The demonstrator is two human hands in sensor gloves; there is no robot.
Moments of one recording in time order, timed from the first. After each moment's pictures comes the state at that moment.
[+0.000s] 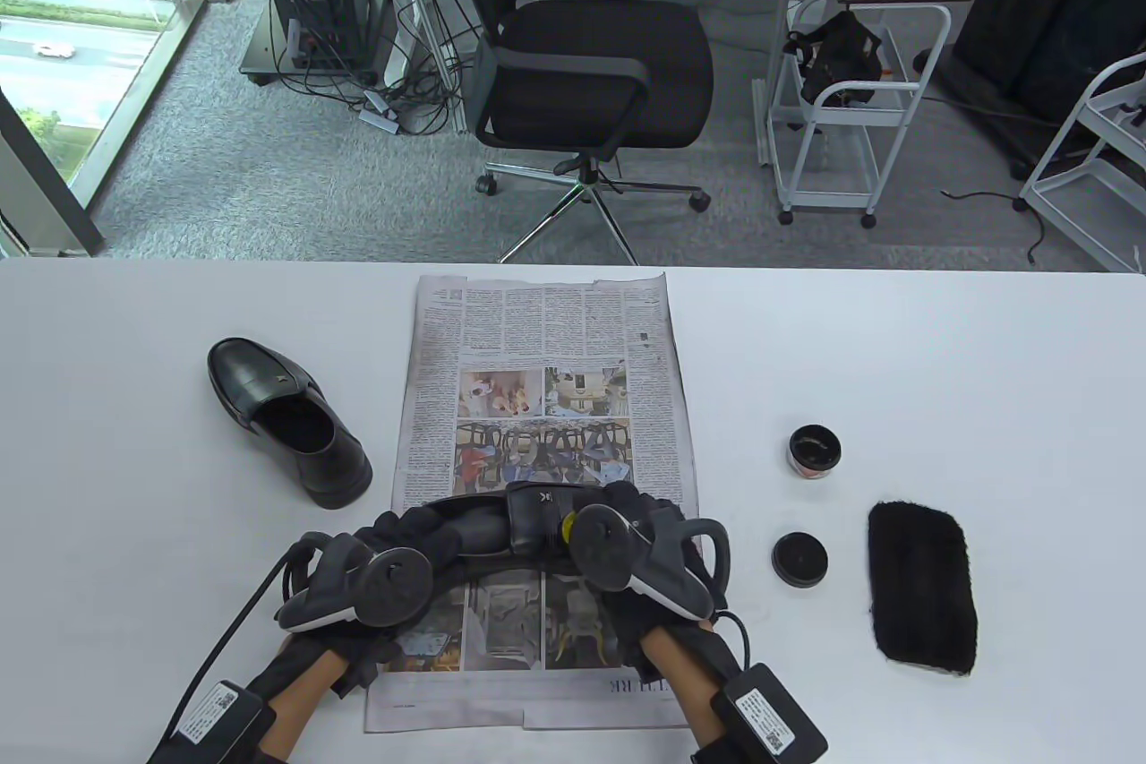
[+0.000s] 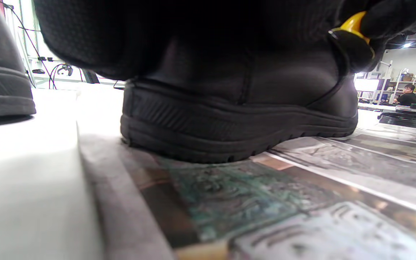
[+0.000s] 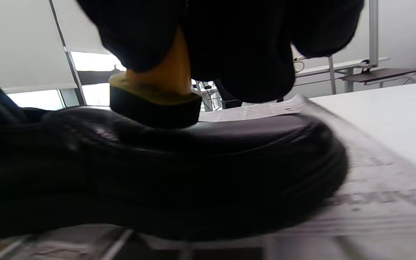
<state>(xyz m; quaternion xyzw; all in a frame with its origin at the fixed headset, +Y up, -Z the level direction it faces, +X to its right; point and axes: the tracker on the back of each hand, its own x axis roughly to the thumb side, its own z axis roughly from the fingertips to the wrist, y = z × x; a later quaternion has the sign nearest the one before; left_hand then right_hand) -0.210 -0.725 -0.277 -0.01 -0.28 0.05 0.96 0.026 -0.685 -0.279 0.15 -0.03 0.98 0.14</state>
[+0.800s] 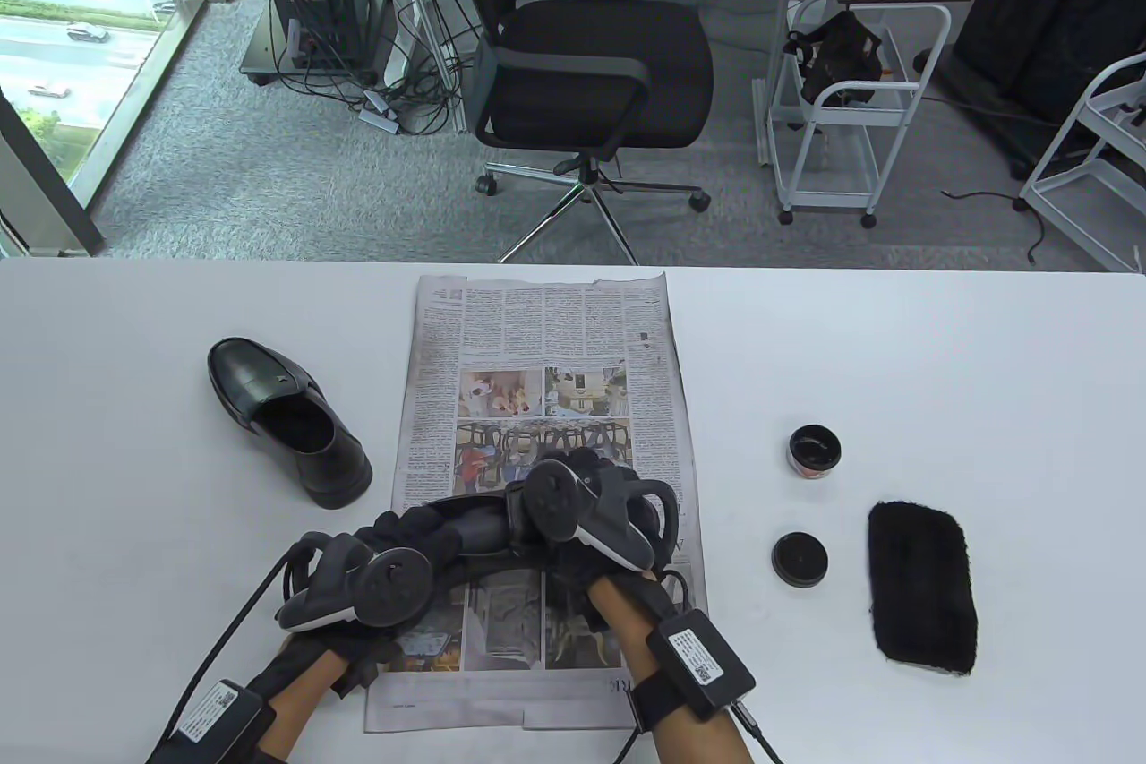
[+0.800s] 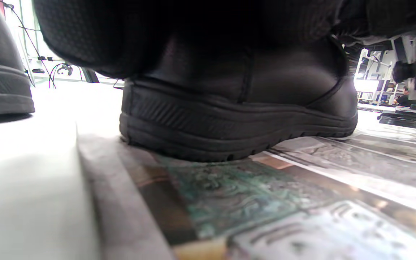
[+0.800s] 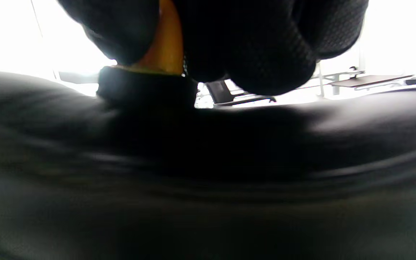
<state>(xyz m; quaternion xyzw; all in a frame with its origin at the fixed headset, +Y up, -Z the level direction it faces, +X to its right) -0.210 -0.725 -0.277 -0.02 -0.28 0.05 0.96 0.010 -0.701 -0.332 0.09 -0.04 0.99 0.08</state>
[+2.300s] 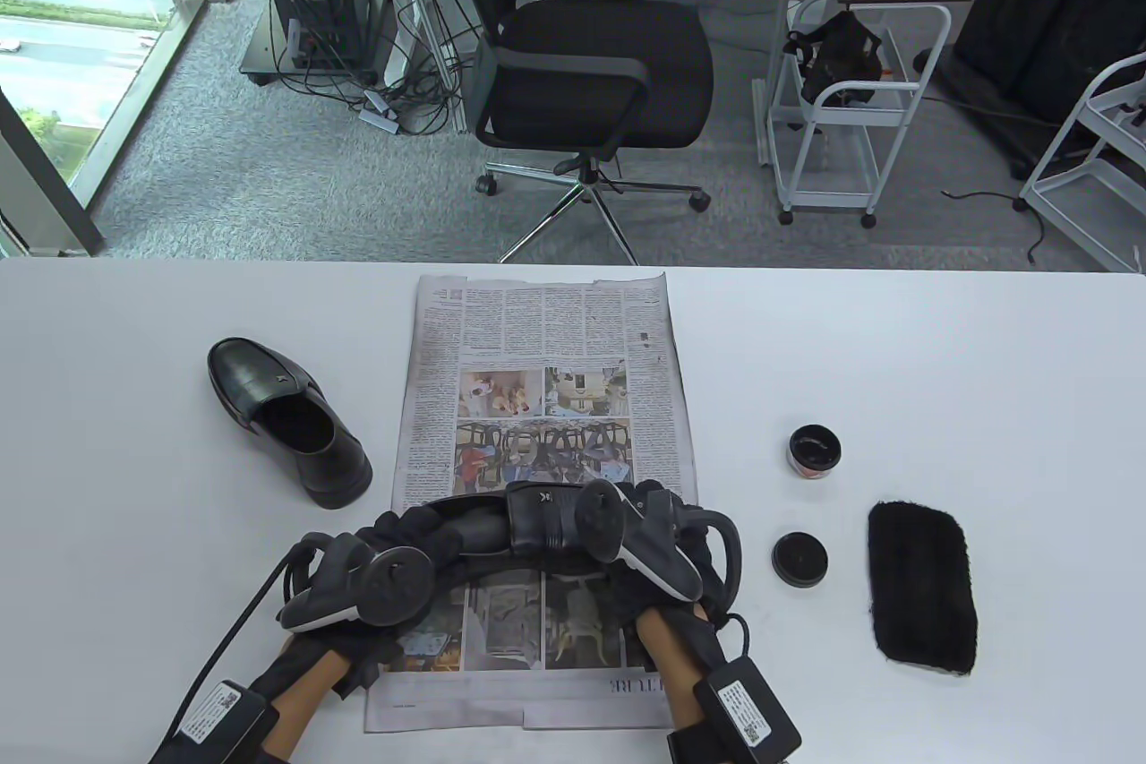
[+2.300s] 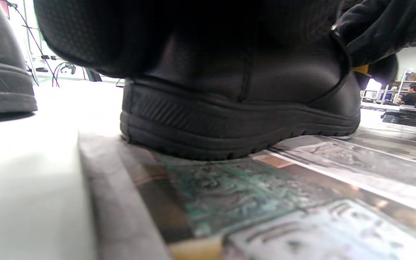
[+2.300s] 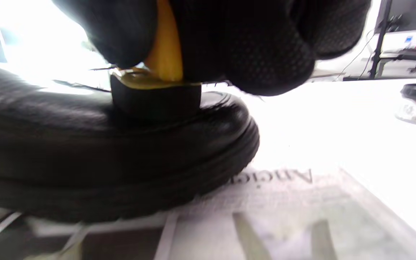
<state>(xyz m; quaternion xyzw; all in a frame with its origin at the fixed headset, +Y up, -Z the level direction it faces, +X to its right) -0.209 -0.725 -0.277 -0.02 -0.27 0.05 0.96 0.042 -0.696 -0.298 0.04 0.03 1.00 0.05</state>
